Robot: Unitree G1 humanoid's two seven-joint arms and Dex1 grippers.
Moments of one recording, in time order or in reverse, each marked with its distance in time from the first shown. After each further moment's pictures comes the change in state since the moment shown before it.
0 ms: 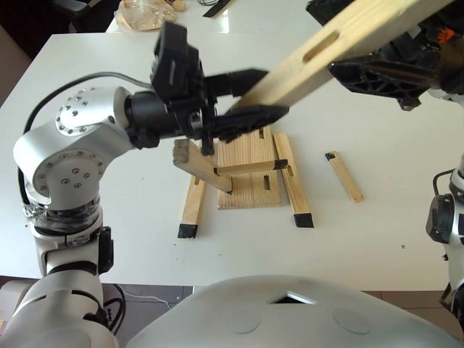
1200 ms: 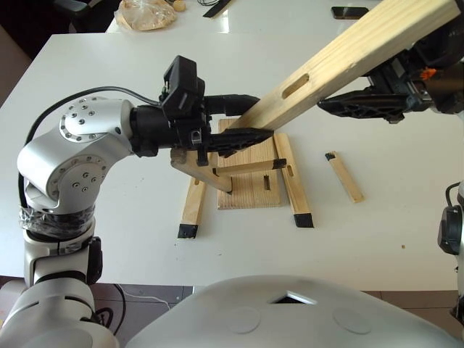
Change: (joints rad) left arm 0.035 0.055 -0.044 0.026 0.114 -0.055 -0.099; right arm 0.079 -0.064 0.036 -0.022 -0.153 -0.036 0.168
